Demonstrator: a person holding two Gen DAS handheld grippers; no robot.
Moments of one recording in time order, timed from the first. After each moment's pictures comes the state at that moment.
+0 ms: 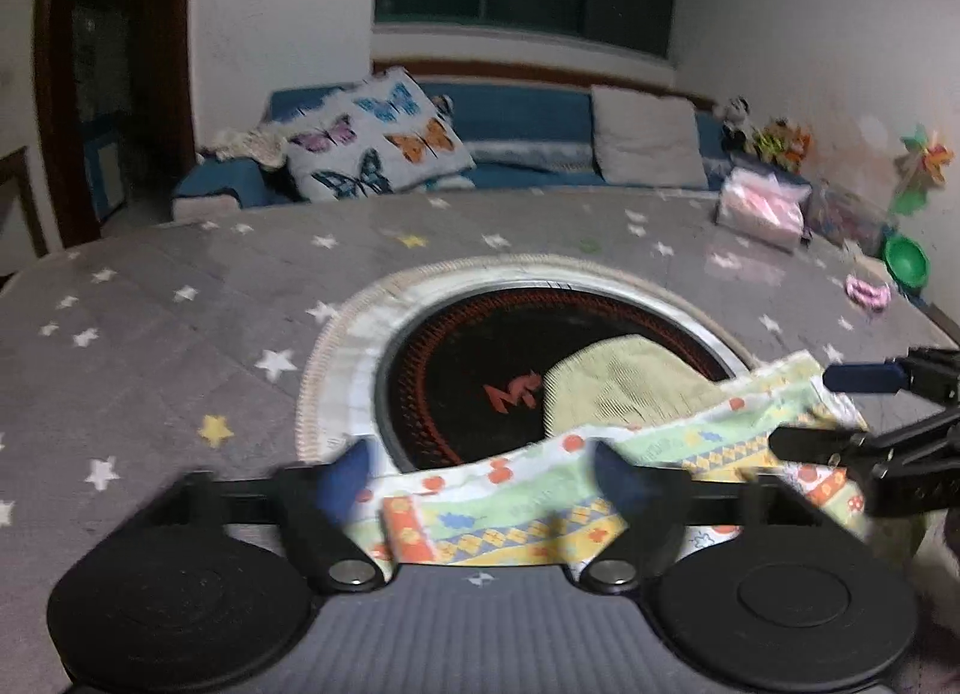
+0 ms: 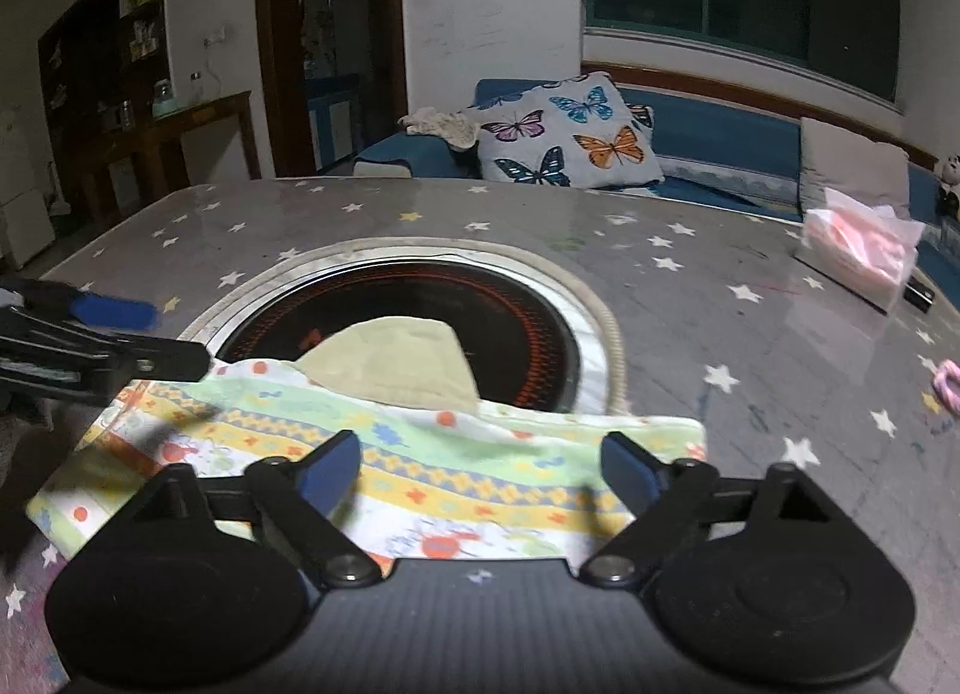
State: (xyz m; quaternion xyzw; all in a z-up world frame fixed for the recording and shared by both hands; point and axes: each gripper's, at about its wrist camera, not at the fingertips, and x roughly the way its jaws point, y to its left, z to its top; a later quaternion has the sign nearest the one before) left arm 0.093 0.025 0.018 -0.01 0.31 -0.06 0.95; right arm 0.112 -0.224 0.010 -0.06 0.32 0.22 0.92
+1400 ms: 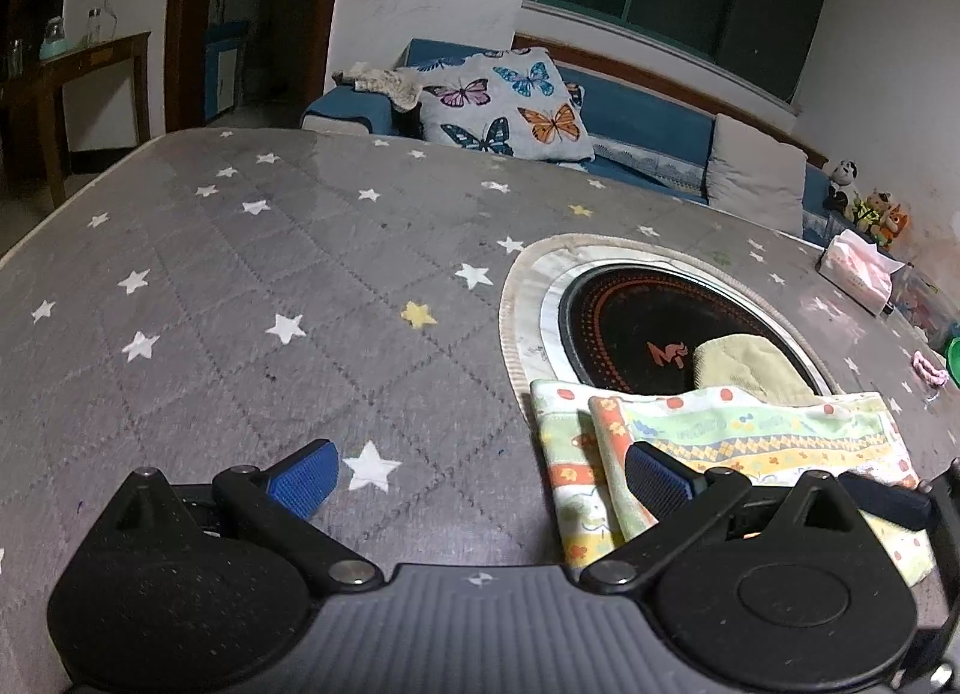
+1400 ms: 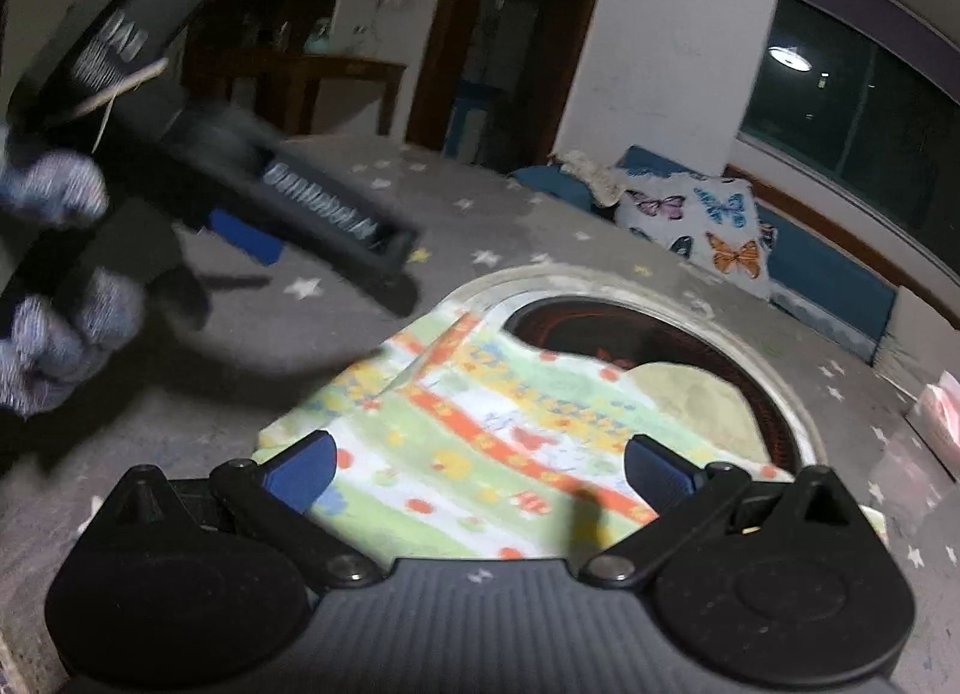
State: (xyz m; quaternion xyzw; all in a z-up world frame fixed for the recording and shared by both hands) left arm 0.046 0.102 0.013 -0.12 0.35 0.04 0.93; right arm 0.000 -0.087 -0.007 -0.22 0.24 0.30 0.90
